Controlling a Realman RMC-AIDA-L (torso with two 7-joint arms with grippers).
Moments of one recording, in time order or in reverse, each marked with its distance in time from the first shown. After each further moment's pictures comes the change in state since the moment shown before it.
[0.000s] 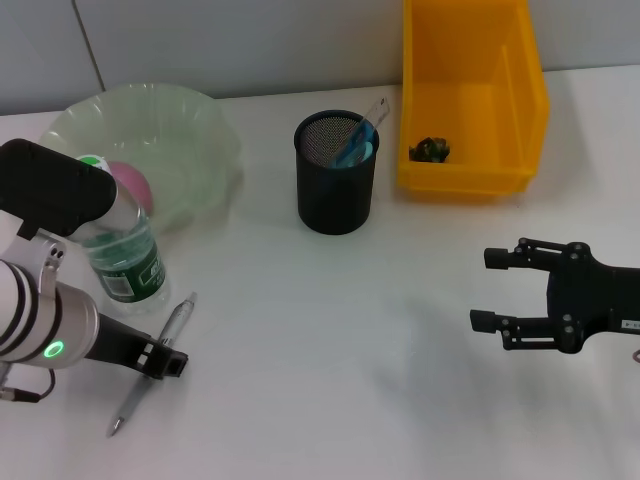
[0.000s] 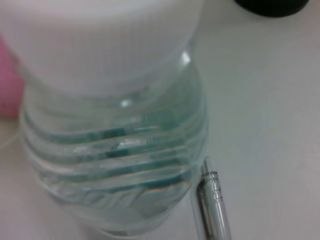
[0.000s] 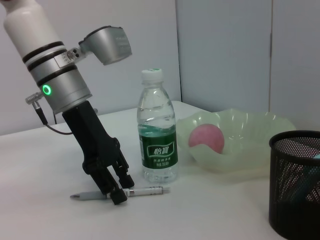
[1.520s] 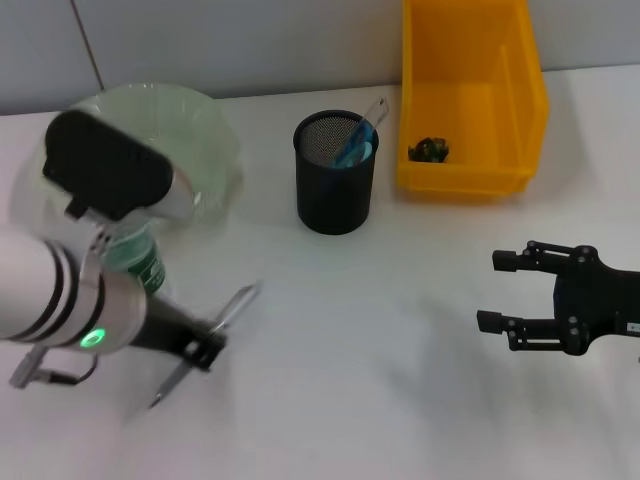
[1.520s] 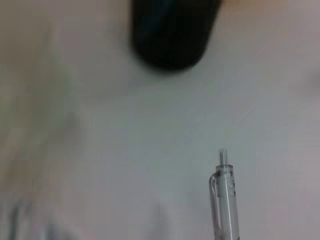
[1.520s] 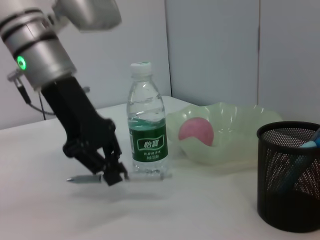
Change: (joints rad) left arm -0.026 0.004 0.076 0.143 -0.050 0.070 0.014; right arm -0.017 0.000 0.002 -0.004 0.006 0.017 0.000
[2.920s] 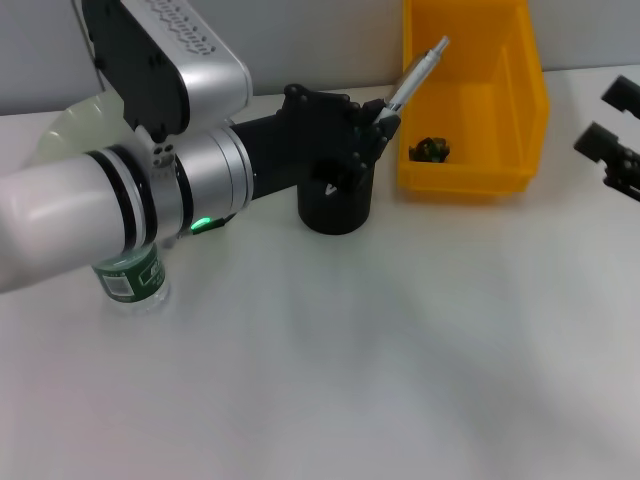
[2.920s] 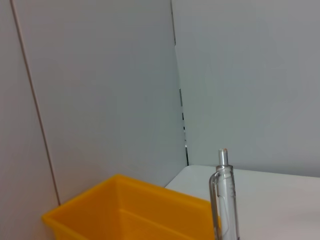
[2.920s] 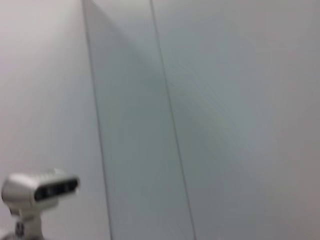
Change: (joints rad) left arm -0.025 -0.002 0.036 -0.271 -0.960 -0.751 1.076; right arm -0.111 -0.002 -0.001 0.087 0.611 -0.182 0.147
